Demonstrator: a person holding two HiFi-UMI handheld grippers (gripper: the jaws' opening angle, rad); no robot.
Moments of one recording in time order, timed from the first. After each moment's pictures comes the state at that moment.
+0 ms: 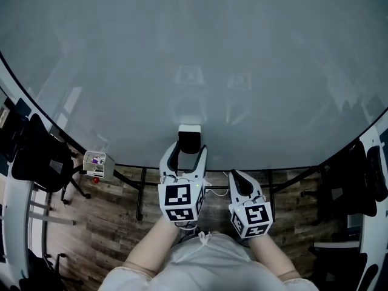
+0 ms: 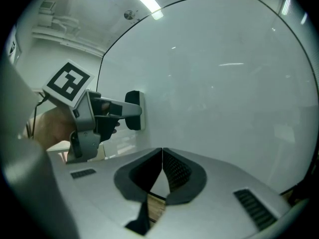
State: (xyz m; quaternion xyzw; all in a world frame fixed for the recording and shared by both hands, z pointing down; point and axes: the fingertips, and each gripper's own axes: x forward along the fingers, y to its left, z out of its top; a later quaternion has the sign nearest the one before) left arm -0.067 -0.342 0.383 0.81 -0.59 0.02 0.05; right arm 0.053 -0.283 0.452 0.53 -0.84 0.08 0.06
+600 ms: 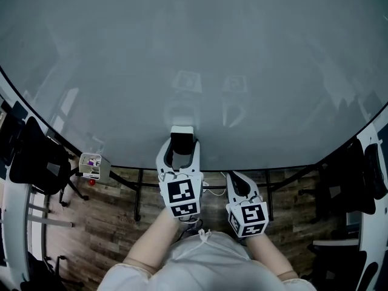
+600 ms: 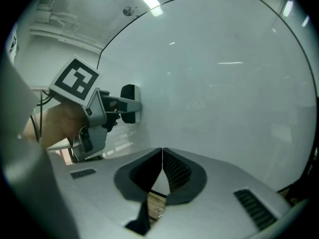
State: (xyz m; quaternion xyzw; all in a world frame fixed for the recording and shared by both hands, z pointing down) left arm -0.072 -0.362 0.383 0.78 -0.63 0.04 0.00; right arm 0.062 -0.287 0.468 0.54 -0.84 0.08 0.08
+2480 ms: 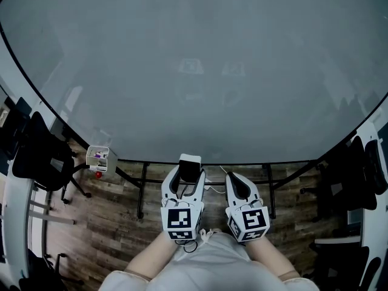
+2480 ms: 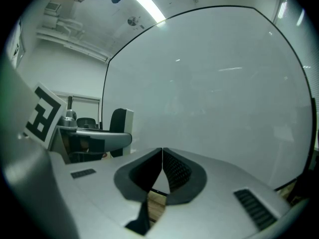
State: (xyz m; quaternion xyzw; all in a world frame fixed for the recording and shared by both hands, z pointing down) left arm -0.075 -0.258 0.433 0.82 -0.57 0.05 0.03; right arm 0.036 -0.241 0.446 0.53 -0.85 0.06 0.04
